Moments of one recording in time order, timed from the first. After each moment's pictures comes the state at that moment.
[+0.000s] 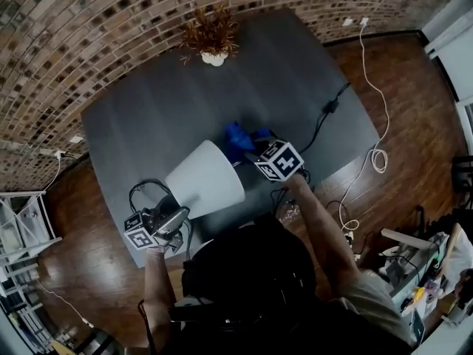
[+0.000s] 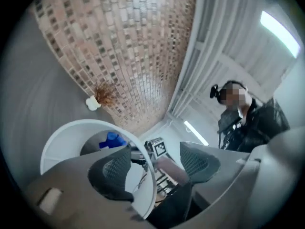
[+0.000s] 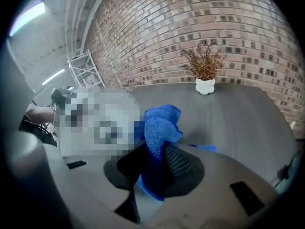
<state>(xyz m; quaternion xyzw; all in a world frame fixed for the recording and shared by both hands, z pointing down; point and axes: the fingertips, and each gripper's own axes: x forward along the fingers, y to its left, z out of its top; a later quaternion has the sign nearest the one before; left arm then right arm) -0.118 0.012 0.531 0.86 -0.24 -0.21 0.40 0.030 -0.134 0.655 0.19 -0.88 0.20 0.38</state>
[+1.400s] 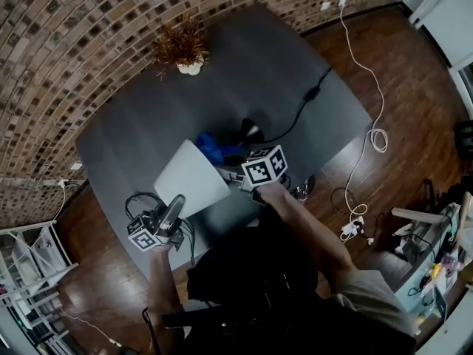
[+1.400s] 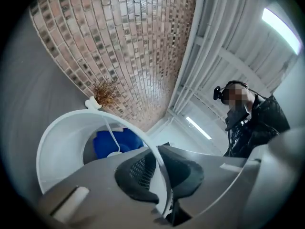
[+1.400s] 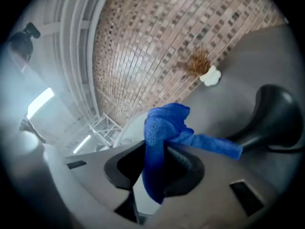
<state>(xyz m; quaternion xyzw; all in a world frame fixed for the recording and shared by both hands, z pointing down) -0.118 -0.027 0.548 0.87 -0.26 -0.19 0.37 -0.030 -0.110 0.599 0.13 -0.89 0.43 0.07</state>
